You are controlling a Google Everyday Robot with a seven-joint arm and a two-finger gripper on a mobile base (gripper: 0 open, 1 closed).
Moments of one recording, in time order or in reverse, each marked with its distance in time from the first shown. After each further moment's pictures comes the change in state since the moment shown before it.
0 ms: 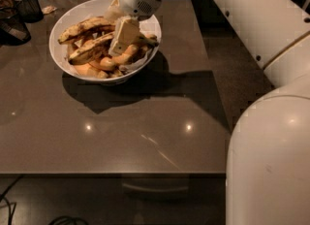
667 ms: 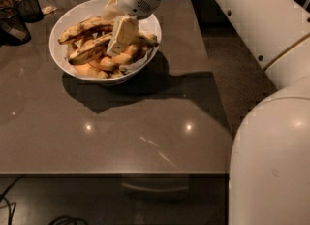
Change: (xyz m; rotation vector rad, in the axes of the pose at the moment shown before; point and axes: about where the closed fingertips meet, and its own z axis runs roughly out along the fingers) arm -0.010 0.005 -0.002 -0.009 -0.026 -0.029
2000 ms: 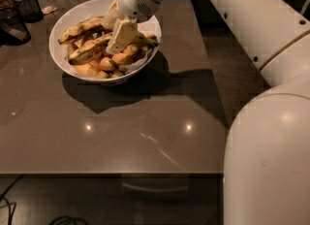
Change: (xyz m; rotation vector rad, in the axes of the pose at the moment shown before) arm 0.010 -0.006 0.009 -0.008 0.001 0.015
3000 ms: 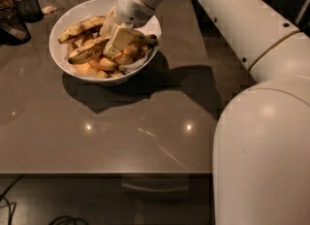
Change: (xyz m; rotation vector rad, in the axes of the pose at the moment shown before) arm 0.006 -0.003 0.022 -0.041 -0.007 0.019
